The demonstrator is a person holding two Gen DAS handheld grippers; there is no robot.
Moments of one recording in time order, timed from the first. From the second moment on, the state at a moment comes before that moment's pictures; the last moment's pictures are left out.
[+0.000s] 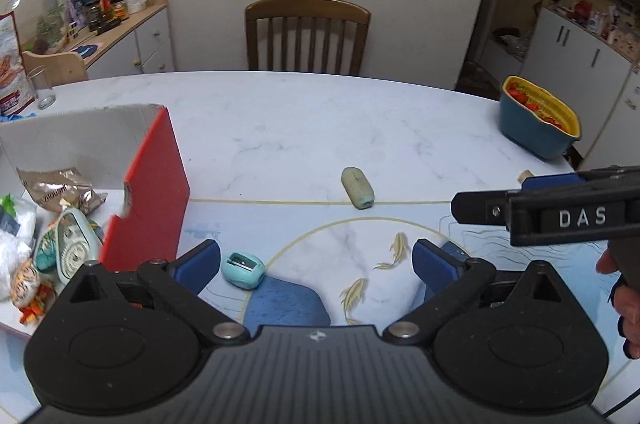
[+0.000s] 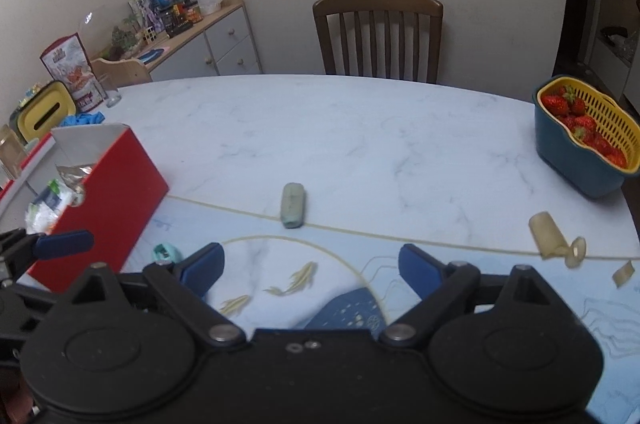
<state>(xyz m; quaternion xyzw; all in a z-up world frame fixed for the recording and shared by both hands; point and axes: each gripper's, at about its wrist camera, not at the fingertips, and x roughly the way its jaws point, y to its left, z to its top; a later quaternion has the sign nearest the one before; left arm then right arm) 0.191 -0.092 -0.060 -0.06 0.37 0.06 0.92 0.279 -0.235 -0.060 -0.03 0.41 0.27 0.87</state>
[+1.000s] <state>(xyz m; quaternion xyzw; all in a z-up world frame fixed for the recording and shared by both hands) 0.243 -0.061 -0.131 -0.11 0.42 0.18 0.88 0.355 -0.168 -0.133 -0.09 0.45 0.31 0.83</state>
